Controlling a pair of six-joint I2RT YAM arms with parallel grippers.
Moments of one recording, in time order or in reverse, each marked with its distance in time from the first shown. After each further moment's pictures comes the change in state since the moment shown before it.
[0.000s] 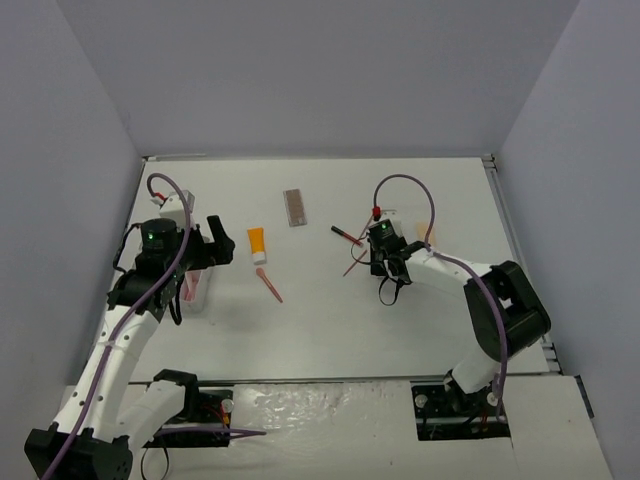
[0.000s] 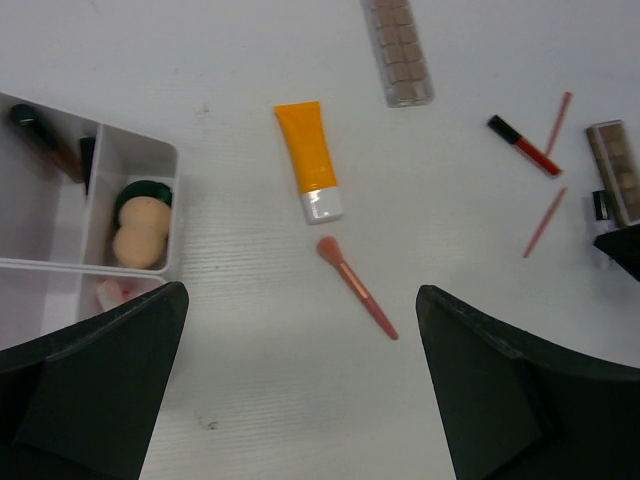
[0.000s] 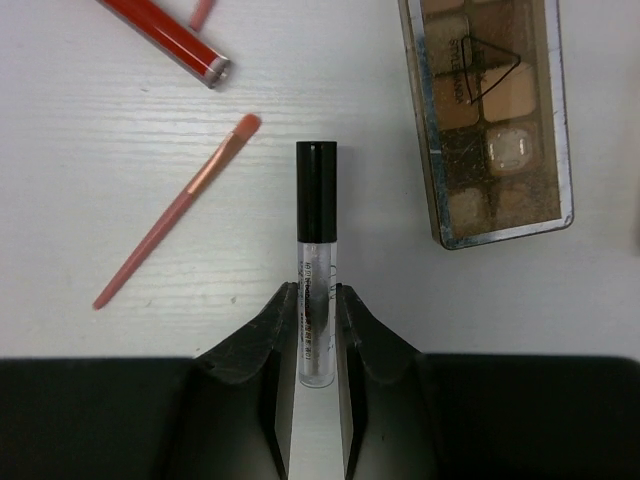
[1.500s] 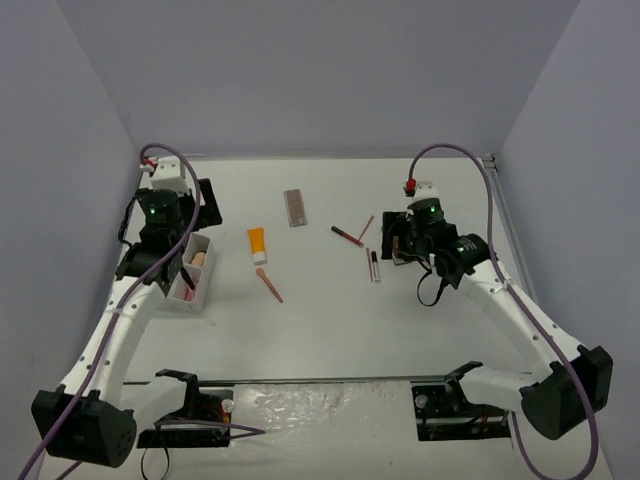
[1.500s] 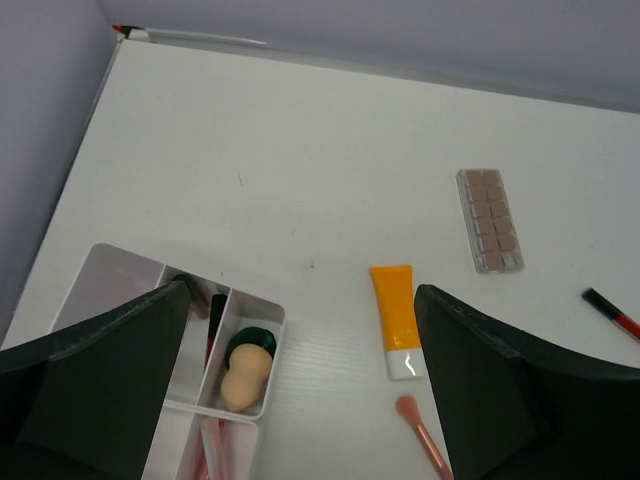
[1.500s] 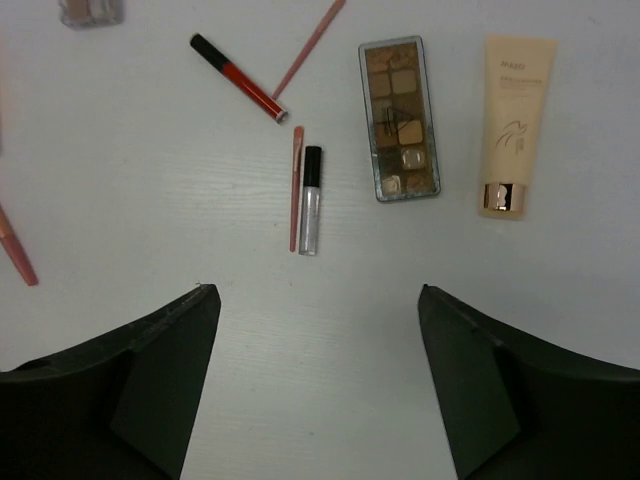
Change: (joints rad) left arm 0.000 0.176 0.129 0.241 -0.270 0.107; right arm -0.044 -0.485 0.180 -0.425 -0.086 -0.083
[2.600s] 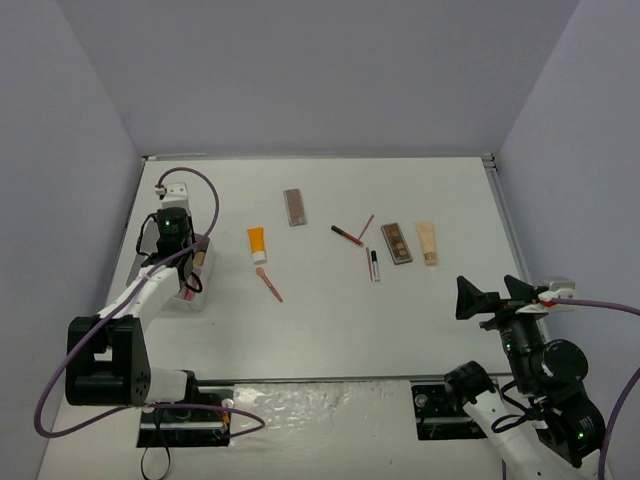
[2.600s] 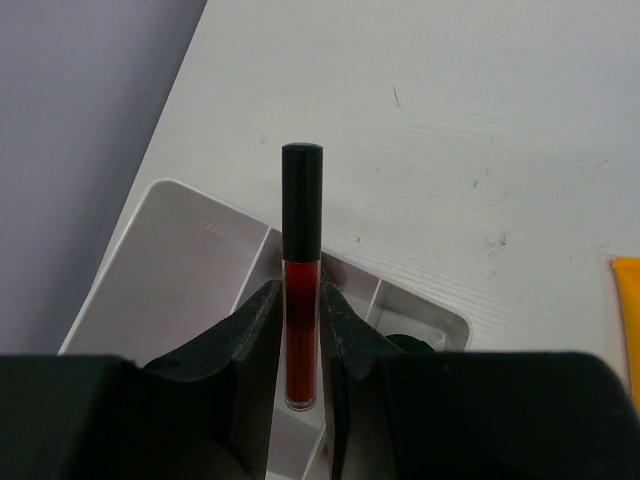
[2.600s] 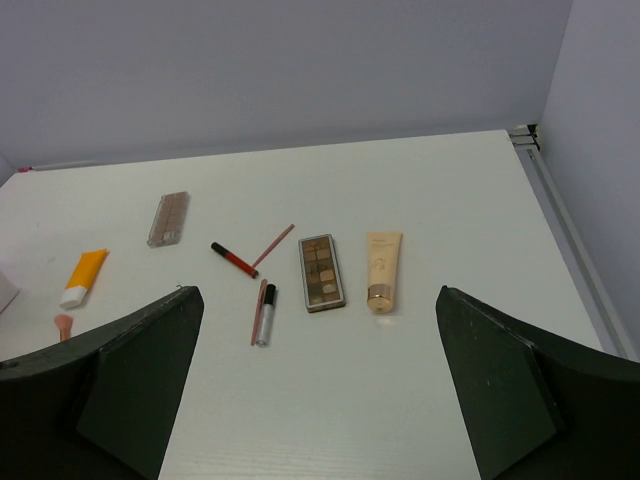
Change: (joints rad) left arm 0.132 0.259 -0.268 0.406 -0.133 0.181; right arm -0.021 -1.073 -0.262 -0.027 0.146 -0.168
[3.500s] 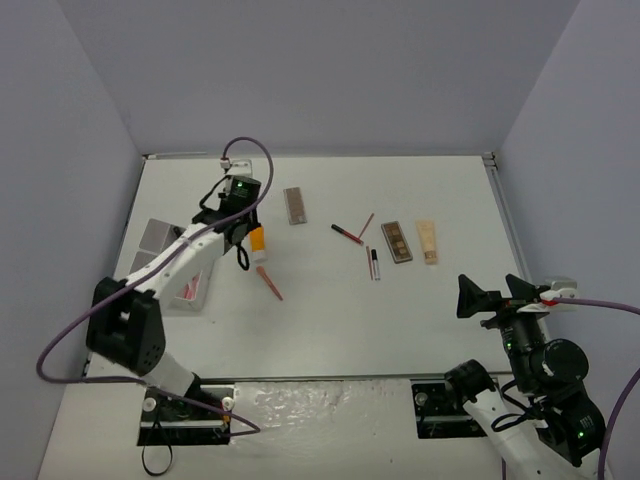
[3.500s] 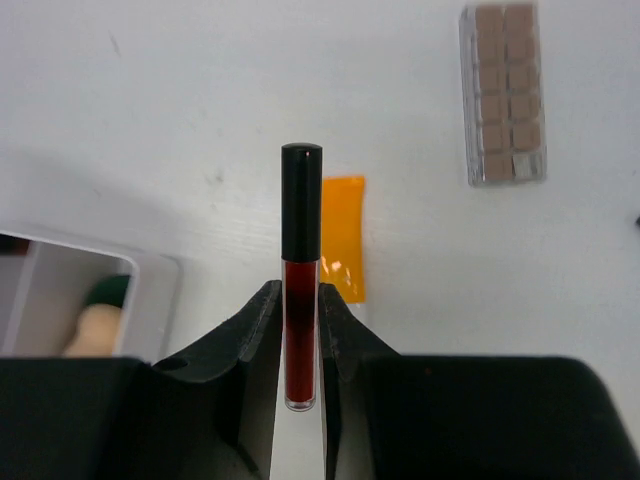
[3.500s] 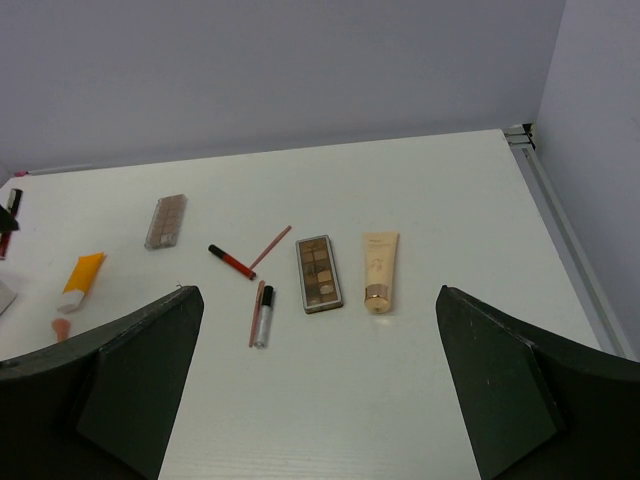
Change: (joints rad) left arm -0.384 0.236 0.481 -0.541 -0.074 -0.363; right arm -0.001 -0.003 0.000 0.000 0.011 0.004
